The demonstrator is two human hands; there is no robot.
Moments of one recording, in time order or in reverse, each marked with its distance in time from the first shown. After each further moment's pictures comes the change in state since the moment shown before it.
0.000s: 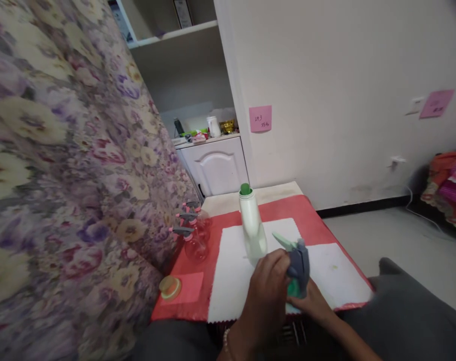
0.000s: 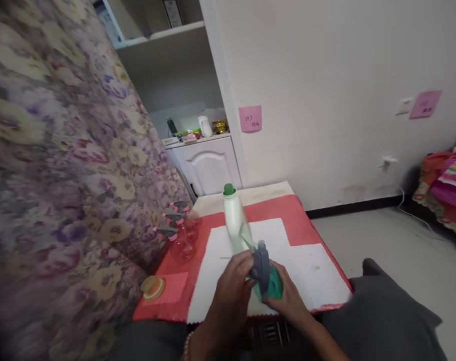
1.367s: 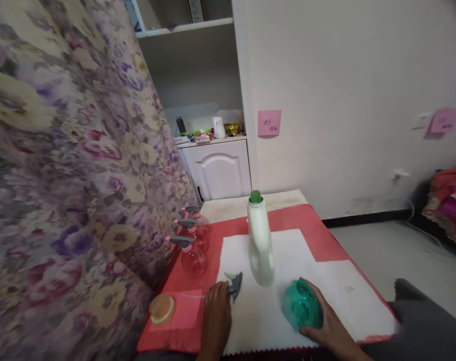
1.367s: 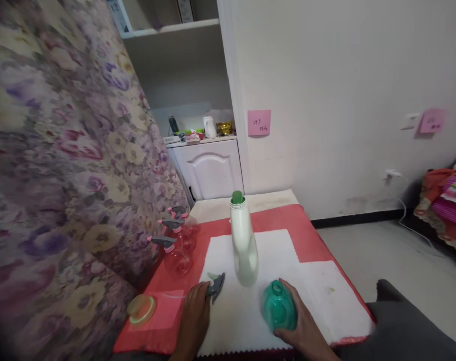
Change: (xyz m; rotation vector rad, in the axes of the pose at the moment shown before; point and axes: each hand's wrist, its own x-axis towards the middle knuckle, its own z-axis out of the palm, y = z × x) left_hand -0.175 -0.210 0.016 0.654 -0.002 -0.471; right_hand -0.002 0.021 0.003 -0.081 -0.115 0.136
